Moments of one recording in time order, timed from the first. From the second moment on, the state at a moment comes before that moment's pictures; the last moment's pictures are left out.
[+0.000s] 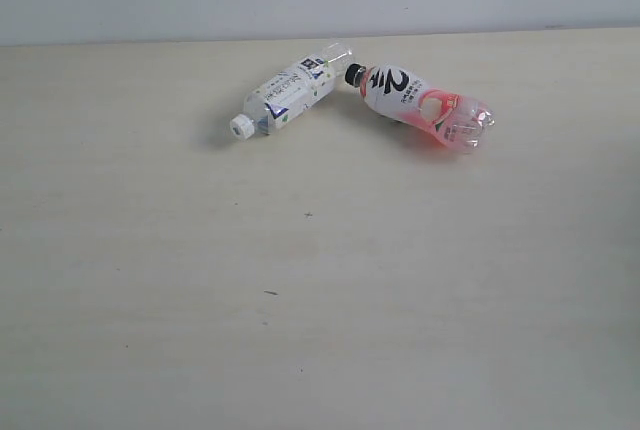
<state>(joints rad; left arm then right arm) 0.01 0.01 0.00 0.17 0.19 -0.26 0.00 0.00 -0.45 0.00 0.67 0.00</state>
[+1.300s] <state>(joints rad) 0.01 0.01 0.00 0.17 0.19 -0.26 0.00 0.00 -0.45 0.09 0.64 0.00</state>
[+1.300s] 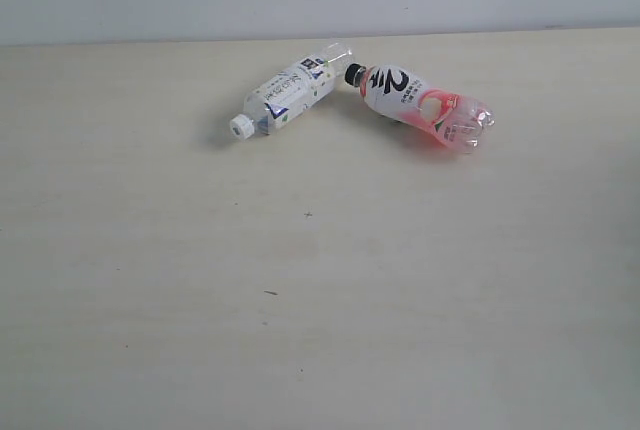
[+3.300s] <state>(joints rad) 0.01 0.01 0.00 0.17 0.19 -0.26 0.01 1.60 -1.28 0.54 0.78 -0.57</state>
